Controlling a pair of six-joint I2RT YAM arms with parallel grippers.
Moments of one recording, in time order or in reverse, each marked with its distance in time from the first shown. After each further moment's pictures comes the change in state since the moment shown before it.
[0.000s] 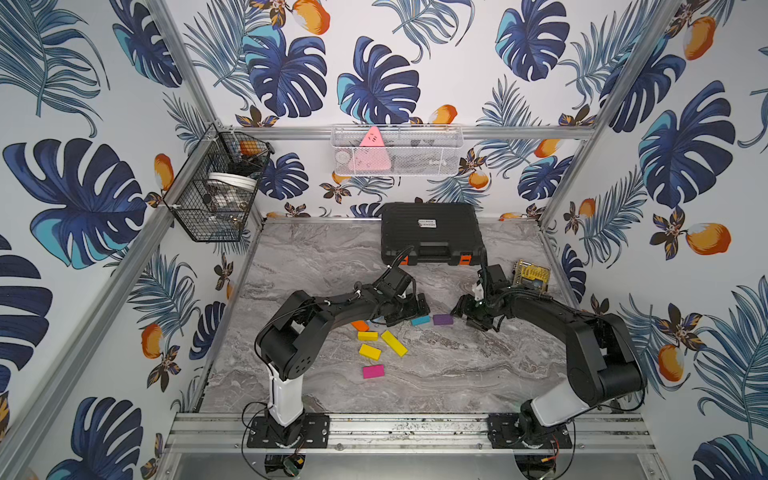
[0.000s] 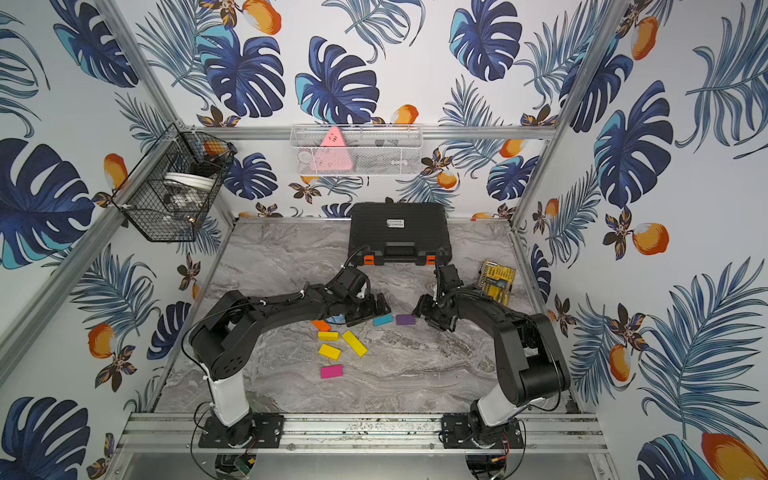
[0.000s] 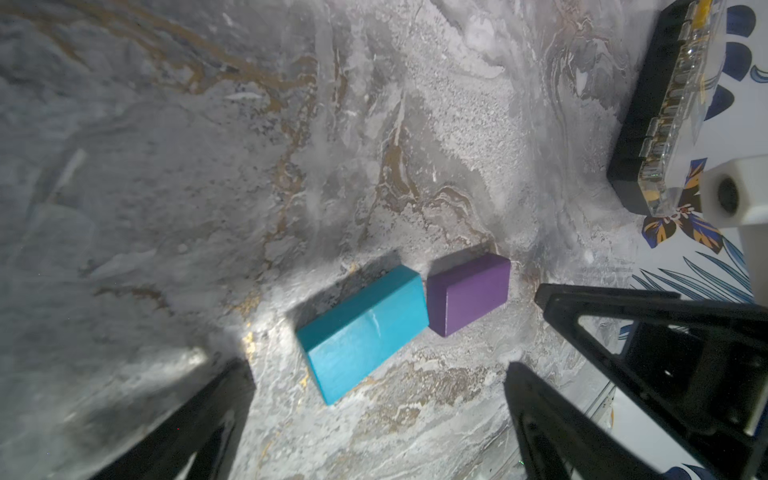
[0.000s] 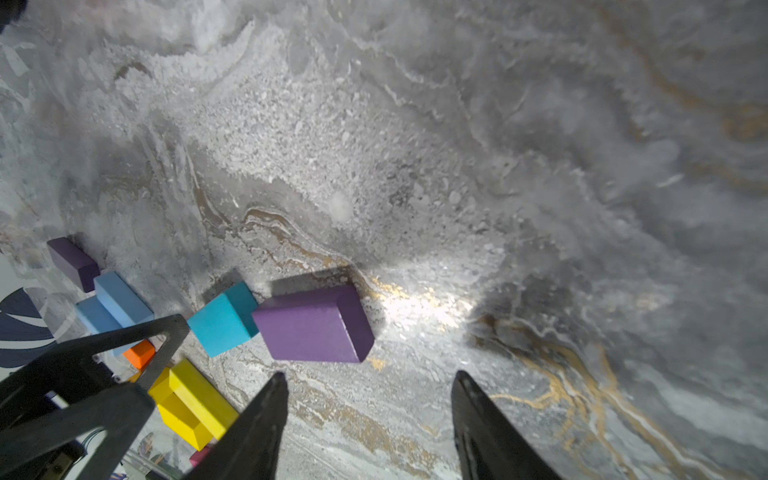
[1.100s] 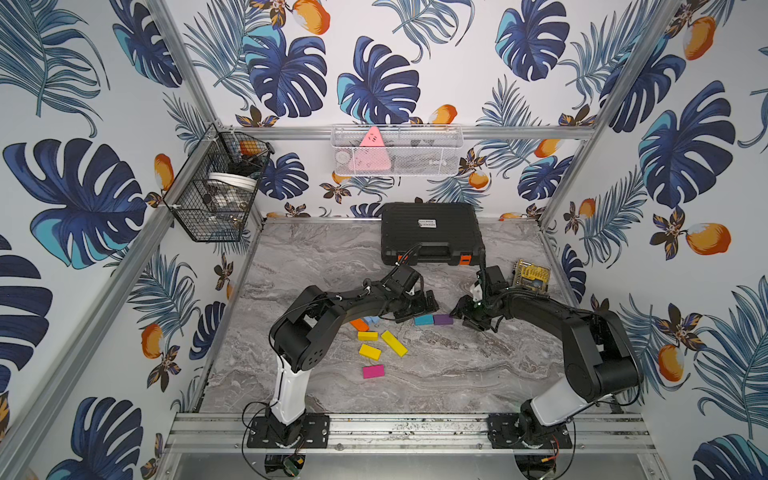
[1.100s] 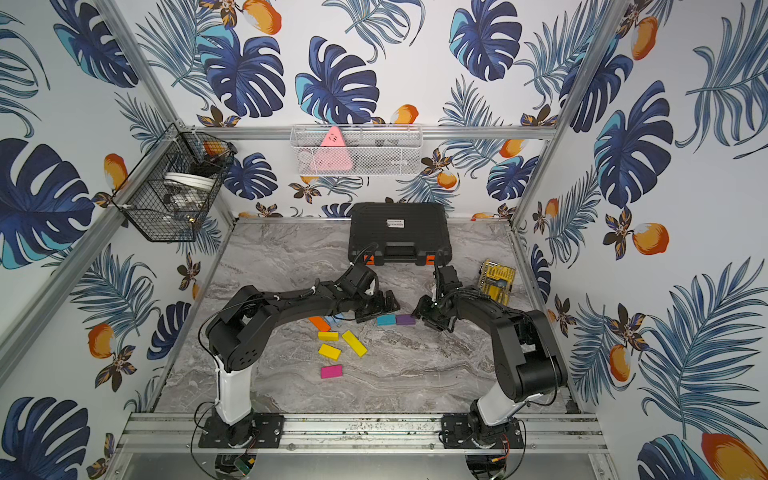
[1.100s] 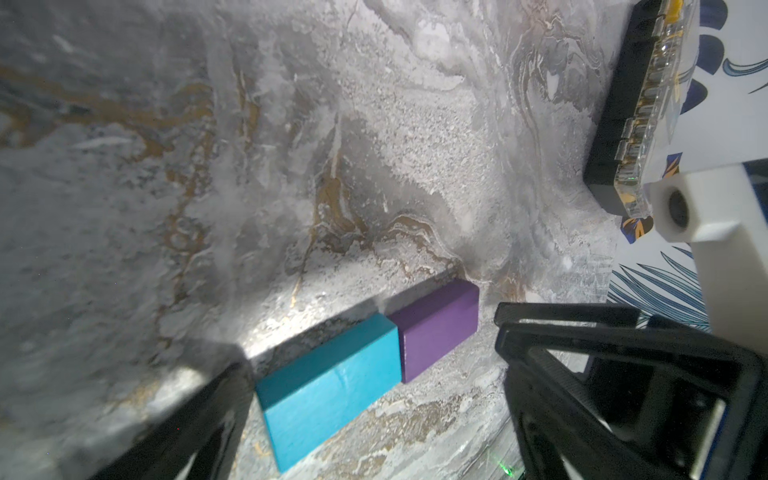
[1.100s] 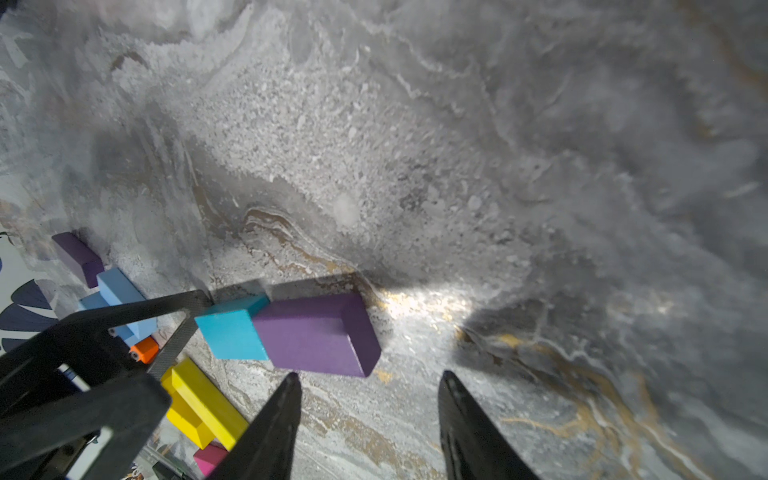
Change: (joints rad) left arm -0.013 0.092 0.095 0.030 0.035 -0.003; right arm 0.000 0.030 -0.010 0.041 -0.034 0.000
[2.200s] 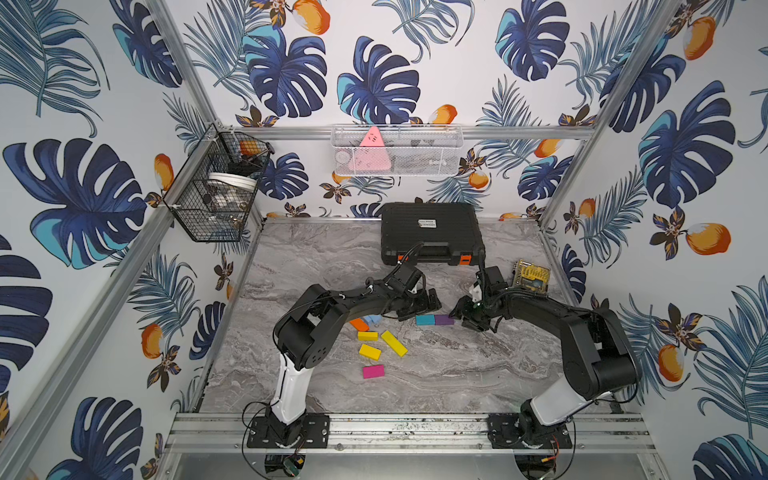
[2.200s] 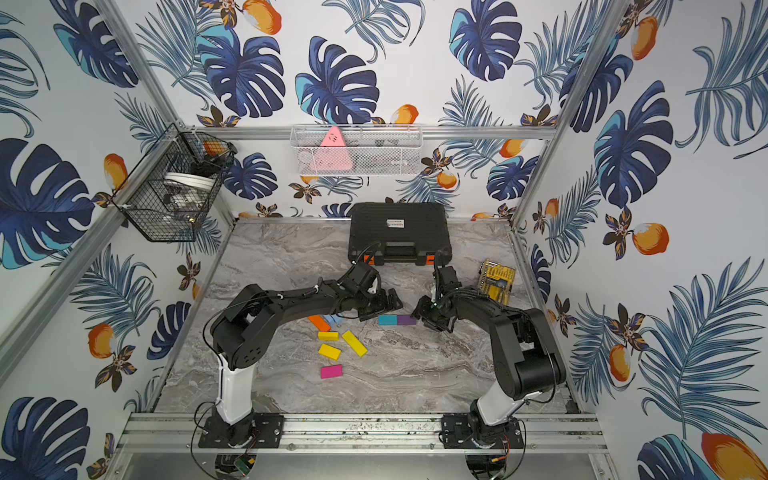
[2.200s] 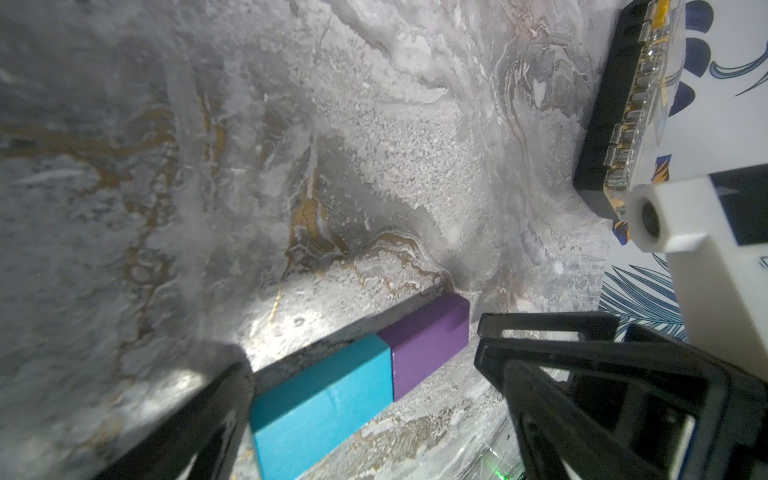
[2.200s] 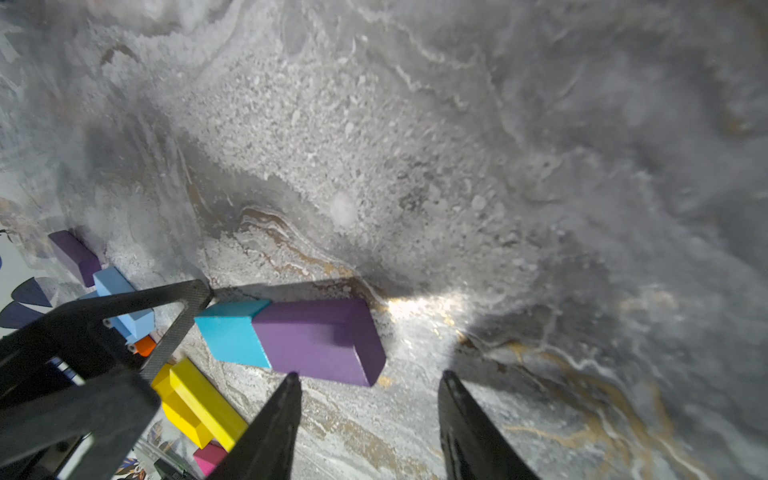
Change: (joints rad) left arm -0.003 0.029 0.032 0.010 0.007 0.000; right arm 0.000 0.012 -0.001 0.007 -0.007 0.000
